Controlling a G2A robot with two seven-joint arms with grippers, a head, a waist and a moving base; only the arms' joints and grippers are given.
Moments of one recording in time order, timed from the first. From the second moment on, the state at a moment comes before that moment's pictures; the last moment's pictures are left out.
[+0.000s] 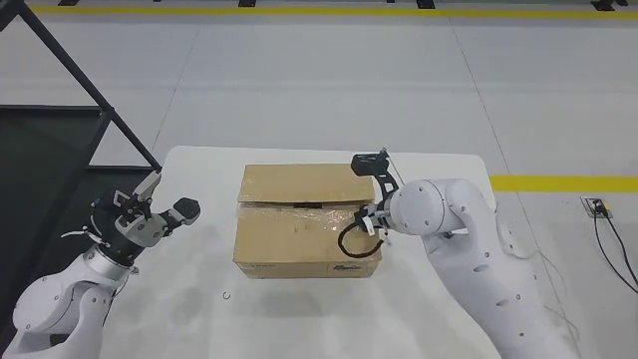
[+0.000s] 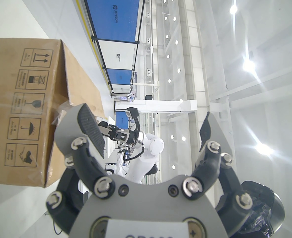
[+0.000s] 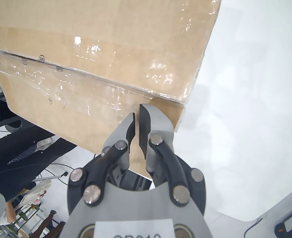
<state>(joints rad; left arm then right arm) 1.20 -1.04 -1.72 -1.60 -0.72 0.02 -0.74 -0.54 -1.35 1.03 -1.53 -0.88 0.39 1.43</state>
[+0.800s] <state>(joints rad) 1.20 -1.04 -1.72 -1.60 -0.72 0.02 -0.74 -0.59 -1.40 1.07 -1.56 -0.98 0.36 1.46</state>
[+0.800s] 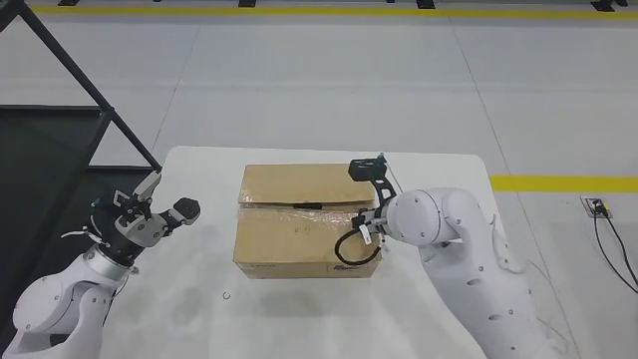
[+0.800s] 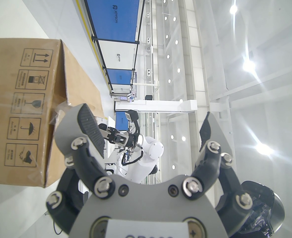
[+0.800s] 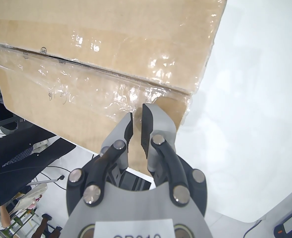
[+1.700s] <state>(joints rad) 1.20 -1.04 -1.72 -1.60 -0.72 0.02 -0.74 -0.72 -1.54 1.19 -1.76 -1.22 0.29 1.53</state>
